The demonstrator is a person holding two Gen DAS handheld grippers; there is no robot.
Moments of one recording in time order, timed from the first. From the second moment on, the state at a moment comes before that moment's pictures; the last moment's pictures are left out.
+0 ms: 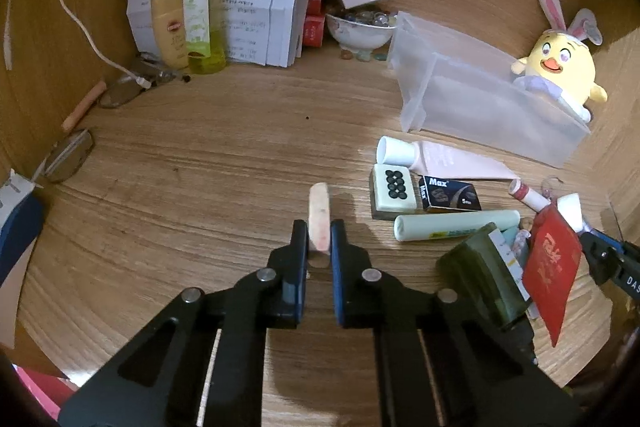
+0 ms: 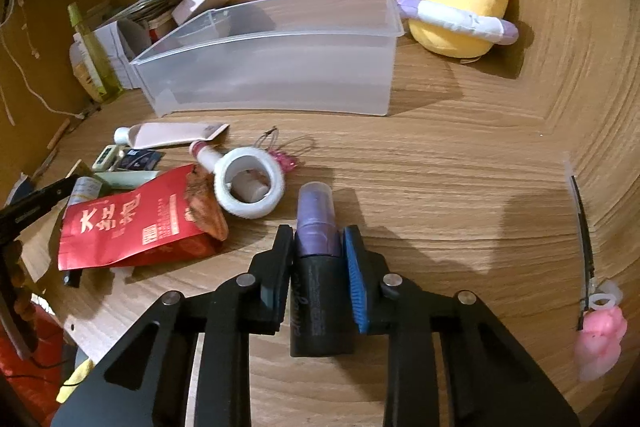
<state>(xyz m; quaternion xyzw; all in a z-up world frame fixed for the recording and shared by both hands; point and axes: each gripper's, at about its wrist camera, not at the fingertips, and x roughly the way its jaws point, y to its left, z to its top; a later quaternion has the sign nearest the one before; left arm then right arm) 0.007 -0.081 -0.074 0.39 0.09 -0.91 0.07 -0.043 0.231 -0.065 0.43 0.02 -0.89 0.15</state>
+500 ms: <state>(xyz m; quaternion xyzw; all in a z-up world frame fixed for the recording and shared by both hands) 0.009 -0.077 -0.044 0.35 0.10 -0.93 0.06 -0.048 0.247 -0.035 0.38 0.00 -0.92 0.14</state>
